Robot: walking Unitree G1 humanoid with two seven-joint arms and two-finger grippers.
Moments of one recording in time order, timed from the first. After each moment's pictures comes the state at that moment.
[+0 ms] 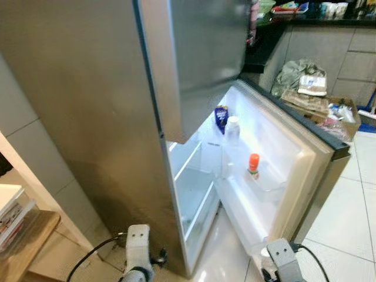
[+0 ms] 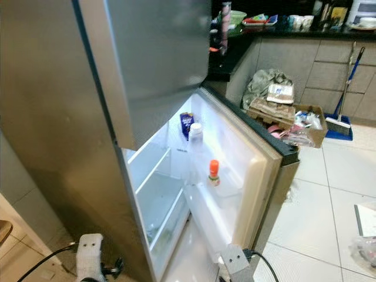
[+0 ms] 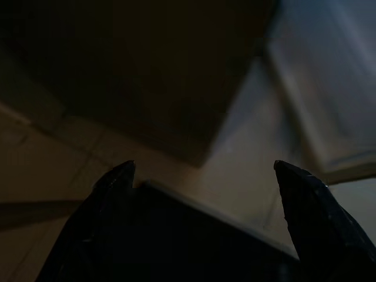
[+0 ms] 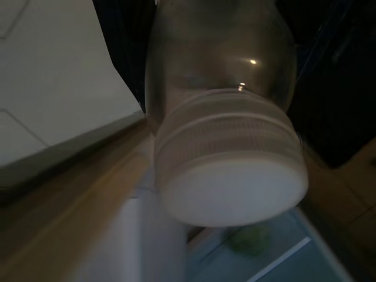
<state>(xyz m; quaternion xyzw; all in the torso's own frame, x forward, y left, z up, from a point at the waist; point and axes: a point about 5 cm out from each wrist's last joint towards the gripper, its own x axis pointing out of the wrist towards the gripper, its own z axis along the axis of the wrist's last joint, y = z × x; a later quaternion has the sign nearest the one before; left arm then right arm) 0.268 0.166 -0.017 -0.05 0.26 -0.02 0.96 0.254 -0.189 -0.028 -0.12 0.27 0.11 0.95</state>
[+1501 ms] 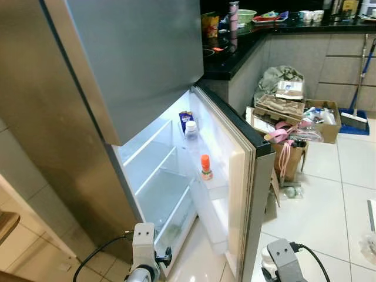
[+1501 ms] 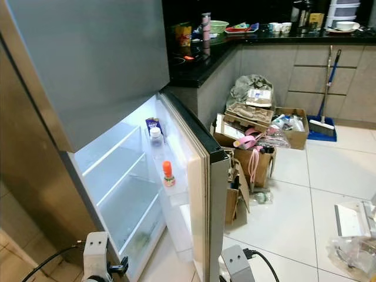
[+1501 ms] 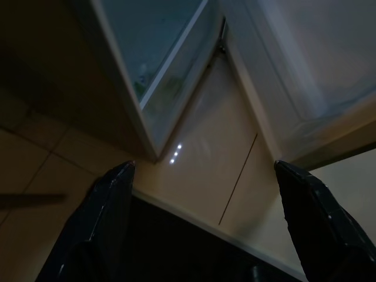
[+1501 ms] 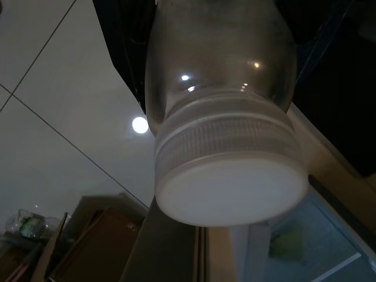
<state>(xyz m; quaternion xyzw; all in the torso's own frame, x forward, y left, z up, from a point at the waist) 0.270 0.164 -0.018 -0.06 0.27 -0.01 0.96 0.254 -0.187 -0.027 -0.12 0.27 0.12 0.95</state>
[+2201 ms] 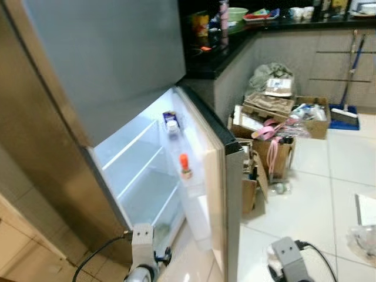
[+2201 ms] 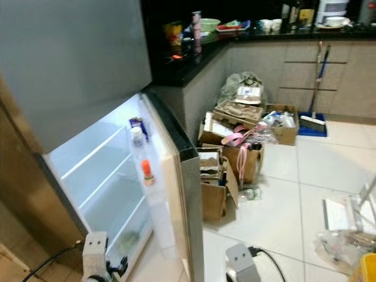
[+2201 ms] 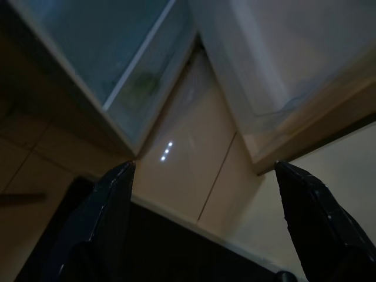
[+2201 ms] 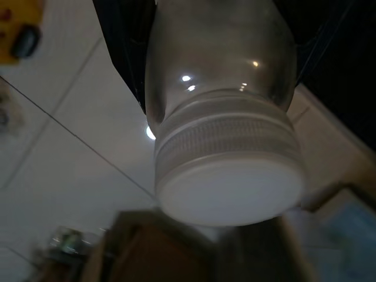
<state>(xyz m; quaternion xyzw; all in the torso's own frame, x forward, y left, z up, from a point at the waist) 0.273 0.166 -0.017 -0.06 0.27 0.00 0.96 0.257 -0.193 -0.024 -0.13 0.26 0.11 0.95</state>
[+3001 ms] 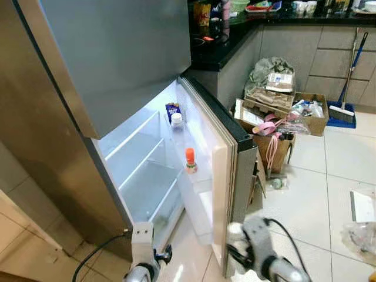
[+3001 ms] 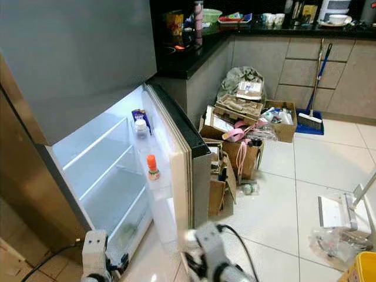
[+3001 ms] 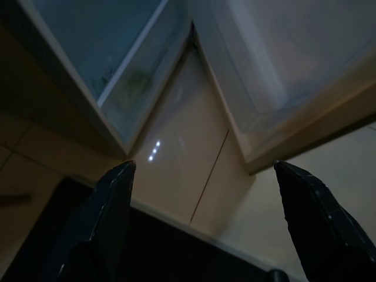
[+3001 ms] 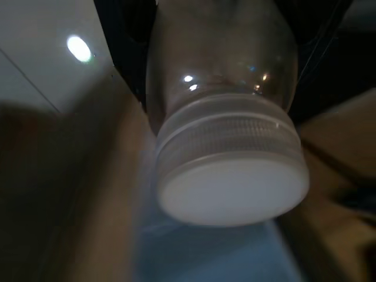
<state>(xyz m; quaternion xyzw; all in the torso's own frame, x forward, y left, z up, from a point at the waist) 0.279 0.165 -0.006 -0.07 0.24 -0.03 0.97 0.295 -0.107 0.028 -0.06 0.14 0.36 0.92</state>
